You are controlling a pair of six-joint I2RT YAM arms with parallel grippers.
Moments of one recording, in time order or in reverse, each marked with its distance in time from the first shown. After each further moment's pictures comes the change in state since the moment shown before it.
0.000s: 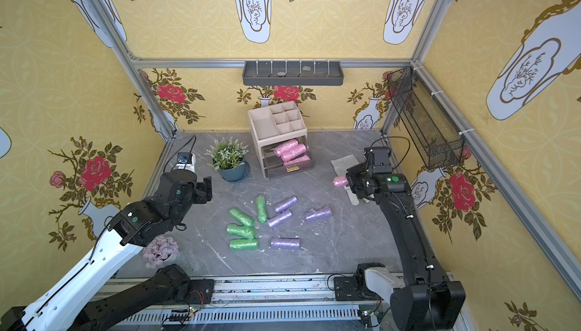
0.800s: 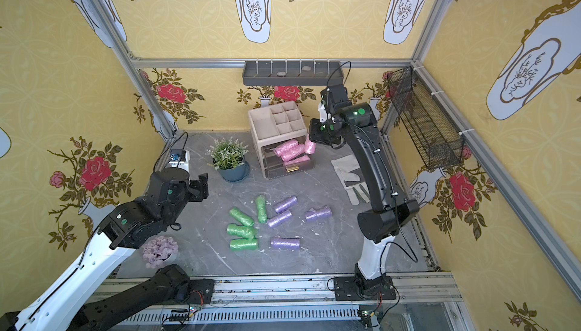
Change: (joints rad) left arm 0.000 -0.026 0.042 -0.030 -0.002 0.002; right arm 0.341 0.736 1.156 -0.482 0.034 -0.736
